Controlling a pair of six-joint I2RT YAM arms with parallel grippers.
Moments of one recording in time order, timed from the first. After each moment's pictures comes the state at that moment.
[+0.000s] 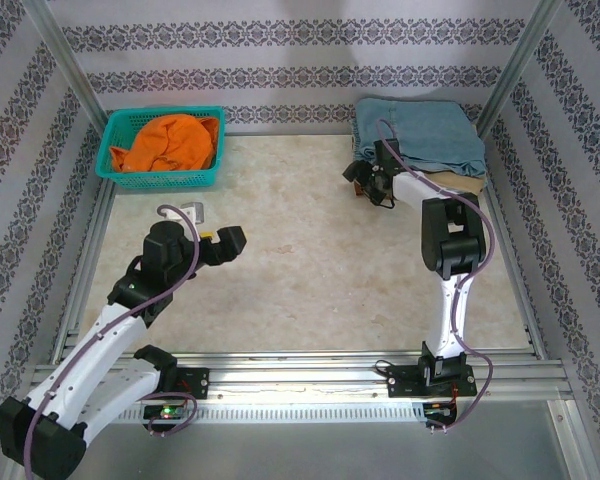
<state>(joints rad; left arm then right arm) -0.36 0.81 0.67 -0.28 0.13 -0.59 0.14 2.14 1.55 -0.30 -0.23 0.84</state>
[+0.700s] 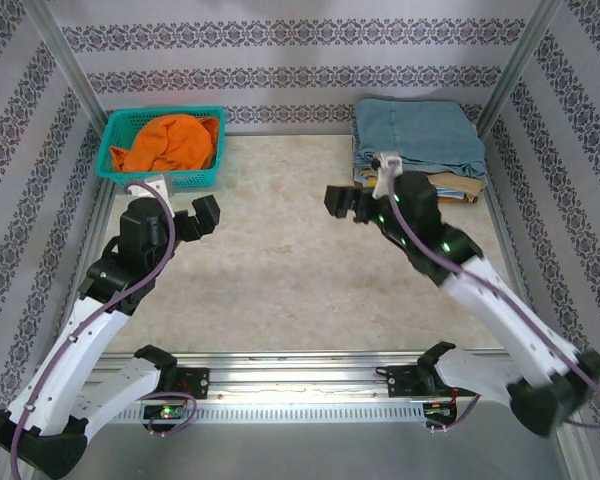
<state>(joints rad) -0.36 0.85 0.97 -0.57 -0.28 -0.47 0.57 1.00 1.04 -0.33 0.05 0.39</state>
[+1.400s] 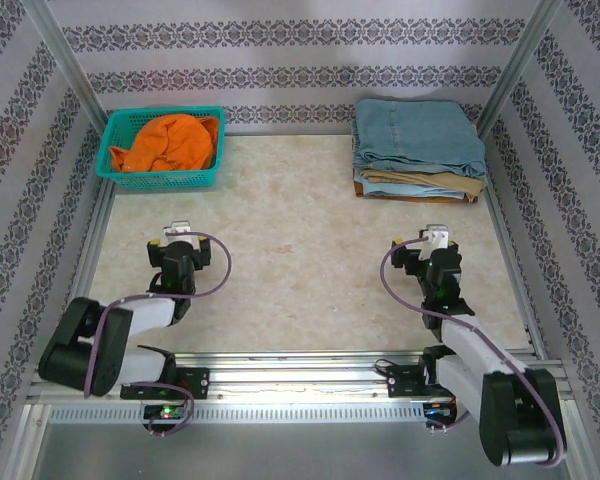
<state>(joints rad) -0.19 1.34 0.27 0.62 -0.48 -0.03 0.04 0.97 0.17 0.45 0.07 0.02</state>
